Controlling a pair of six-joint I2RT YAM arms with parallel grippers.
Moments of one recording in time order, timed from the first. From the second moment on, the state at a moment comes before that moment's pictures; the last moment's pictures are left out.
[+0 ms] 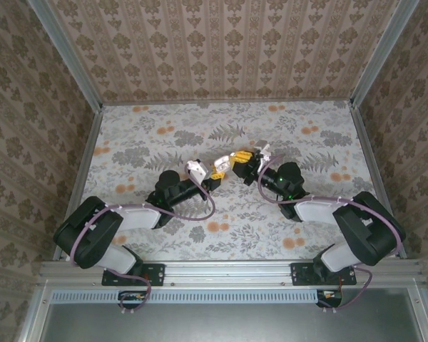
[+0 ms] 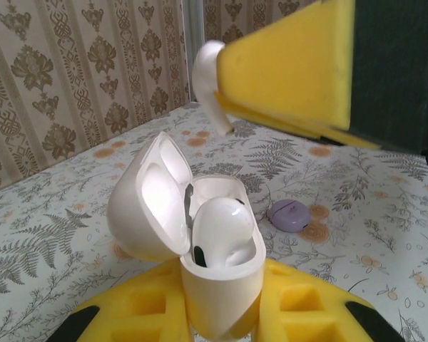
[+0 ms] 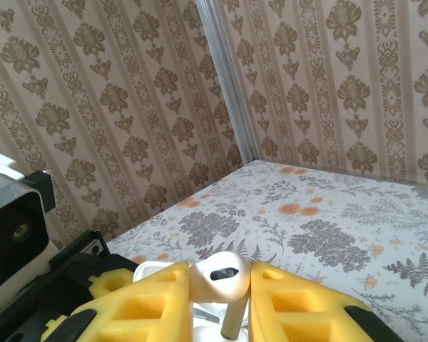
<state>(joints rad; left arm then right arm) -0.72 1.45 0.43 0.96 0.37 0.05 0.53 1.48 0.49 1.12 -0.35 0.32</state>
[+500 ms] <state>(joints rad) -0.72 1.45 0.43 0.98 0.36 0.01 0.55 1.53 0.50 1.17 -0.34 0.34</state>
